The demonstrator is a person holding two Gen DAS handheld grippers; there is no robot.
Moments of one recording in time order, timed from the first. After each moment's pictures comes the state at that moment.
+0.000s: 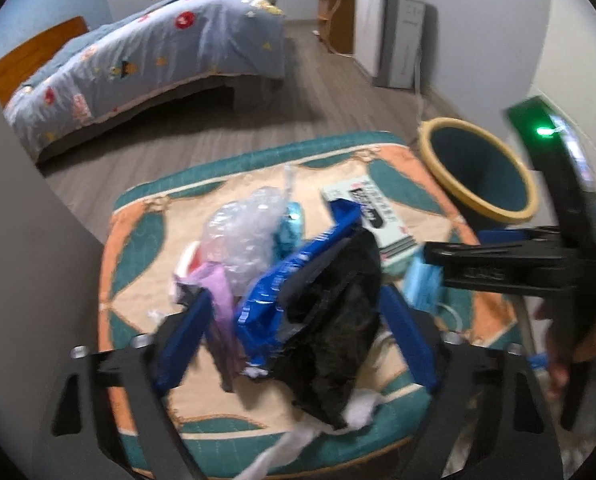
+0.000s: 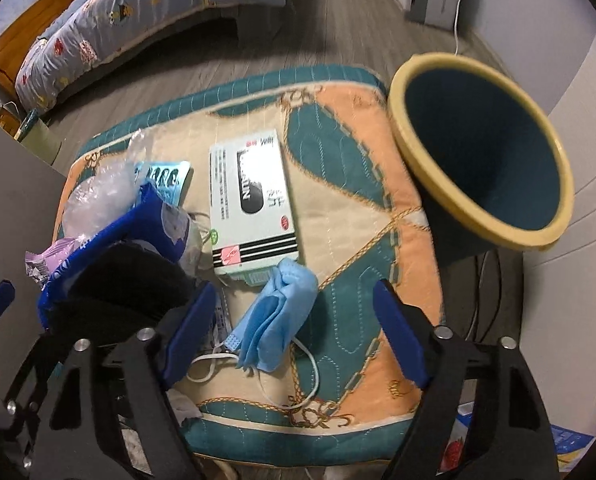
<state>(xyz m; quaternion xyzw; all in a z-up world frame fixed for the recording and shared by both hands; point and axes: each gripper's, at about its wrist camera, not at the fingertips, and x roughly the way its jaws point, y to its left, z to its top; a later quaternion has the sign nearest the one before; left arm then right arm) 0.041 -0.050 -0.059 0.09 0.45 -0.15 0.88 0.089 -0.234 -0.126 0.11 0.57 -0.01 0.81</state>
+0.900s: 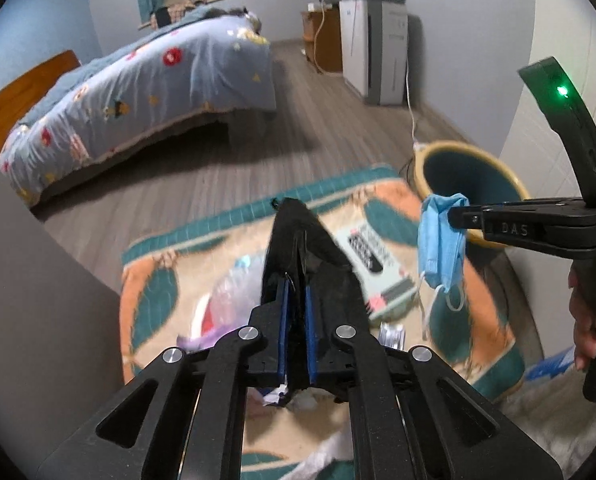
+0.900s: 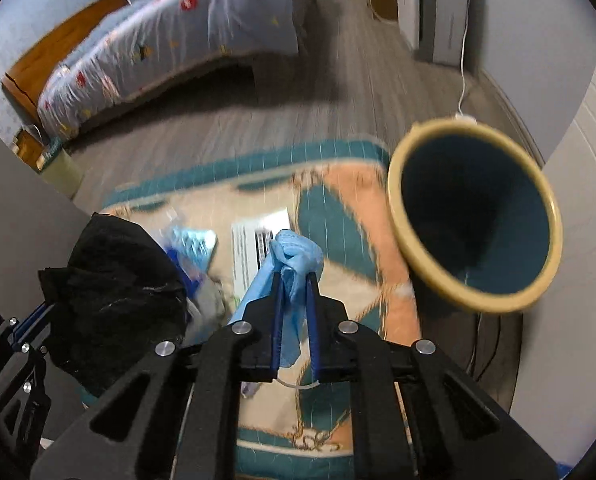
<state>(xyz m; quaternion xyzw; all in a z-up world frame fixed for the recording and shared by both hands) 0.070 -0.066 -0.015 0.13 0.40 -0.15 0.89 0.110 -0.262 -0.060 0.12 0.50 0.02 0.86</state>
